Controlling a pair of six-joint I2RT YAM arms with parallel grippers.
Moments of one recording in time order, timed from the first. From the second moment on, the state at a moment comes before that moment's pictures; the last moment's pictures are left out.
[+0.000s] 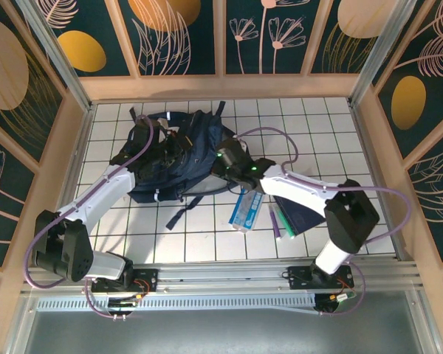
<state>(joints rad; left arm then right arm) -0.36 1.40 1.03 -0.20 0.32 -1.00 0.82 1.63 1.14 -0.24 0.07 1.00</state>
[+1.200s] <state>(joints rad) -0.35 1.41 1.07 -0.27 0.41 -0.95 0.74 1.70 1.42 -0.41 -0.09 0.83</state>
